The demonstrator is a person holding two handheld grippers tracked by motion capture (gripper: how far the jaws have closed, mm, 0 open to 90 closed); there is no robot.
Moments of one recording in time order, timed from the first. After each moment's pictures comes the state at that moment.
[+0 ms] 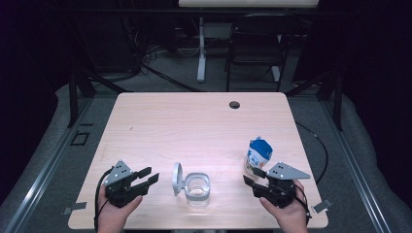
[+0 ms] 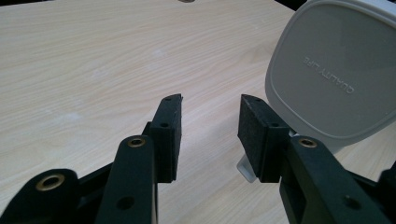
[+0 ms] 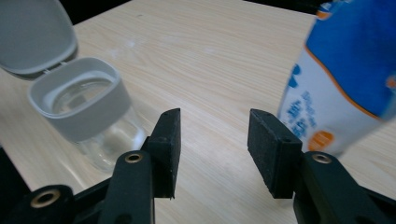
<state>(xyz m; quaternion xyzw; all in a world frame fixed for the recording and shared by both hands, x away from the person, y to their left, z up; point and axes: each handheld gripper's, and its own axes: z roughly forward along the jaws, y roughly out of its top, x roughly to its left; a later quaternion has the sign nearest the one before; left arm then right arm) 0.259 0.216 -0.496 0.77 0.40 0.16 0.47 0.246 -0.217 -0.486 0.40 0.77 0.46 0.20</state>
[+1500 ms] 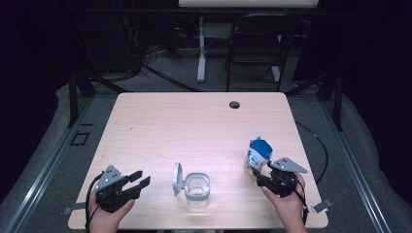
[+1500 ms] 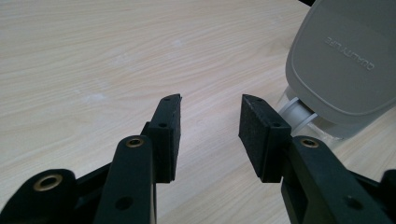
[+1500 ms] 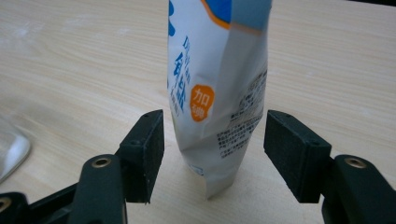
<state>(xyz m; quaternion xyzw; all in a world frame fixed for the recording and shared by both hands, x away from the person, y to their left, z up) 0.246 0.235 -0.499 0.76 0.42 0.17 0.46 0.283 -0.238 -0.532 0.49 0.72 0.41 0.26</state>
